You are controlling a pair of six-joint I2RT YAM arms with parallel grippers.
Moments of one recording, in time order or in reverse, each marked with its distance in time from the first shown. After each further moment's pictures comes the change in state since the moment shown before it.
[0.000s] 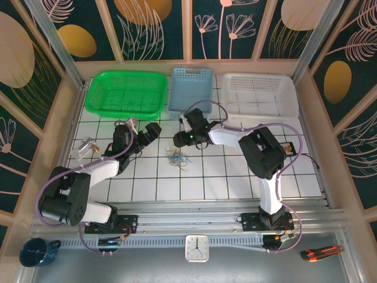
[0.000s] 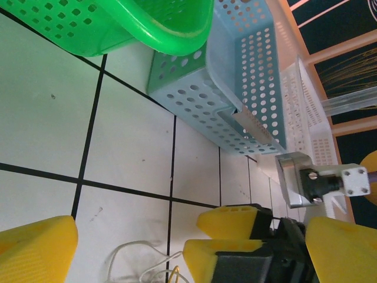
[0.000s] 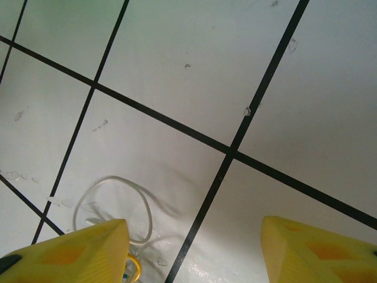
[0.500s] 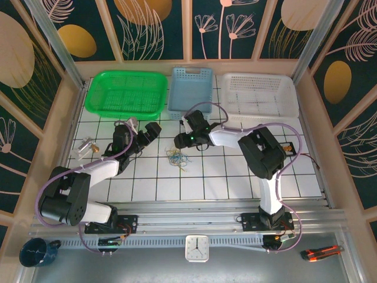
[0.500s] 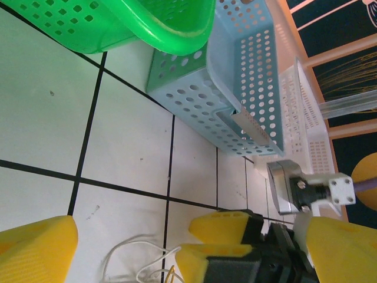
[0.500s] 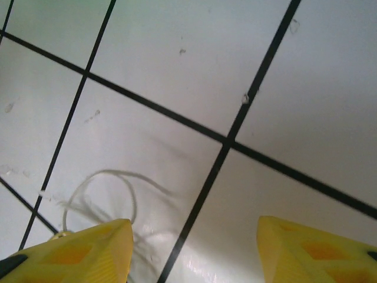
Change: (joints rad) left arm 0.000 0.000 0.000 0.002 0.001 -0.022; right arm 0.001 -0.022 -0.047 0.026 -0.007 0.000
